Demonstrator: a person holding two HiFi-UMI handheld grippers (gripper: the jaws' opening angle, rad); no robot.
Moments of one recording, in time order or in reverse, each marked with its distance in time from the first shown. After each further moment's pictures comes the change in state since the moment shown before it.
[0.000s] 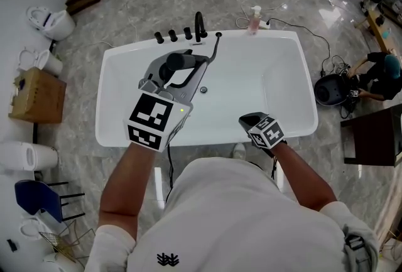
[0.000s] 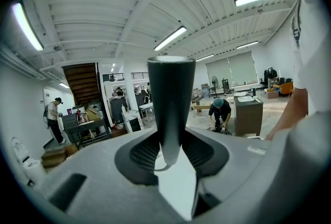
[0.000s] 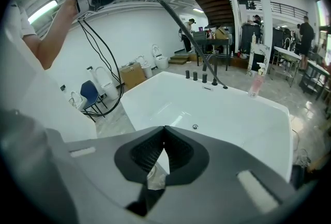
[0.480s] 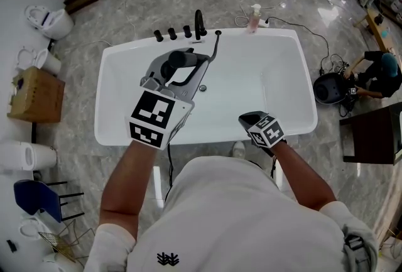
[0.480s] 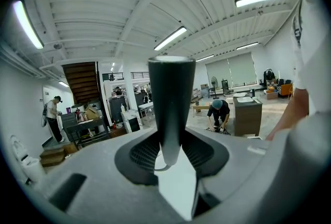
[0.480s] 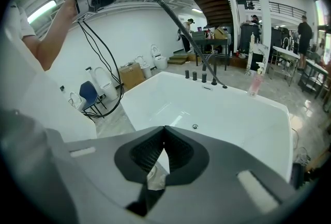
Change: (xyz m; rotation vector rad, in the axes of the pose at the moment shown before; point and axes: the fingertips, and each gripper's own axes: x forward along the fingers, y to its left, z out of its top) left arm -0.004 -0.002 -0.005 -0.008 -0.007 -0.009; right arm 0.001 0.007 -0.002 0.010 -0.002 -0.010
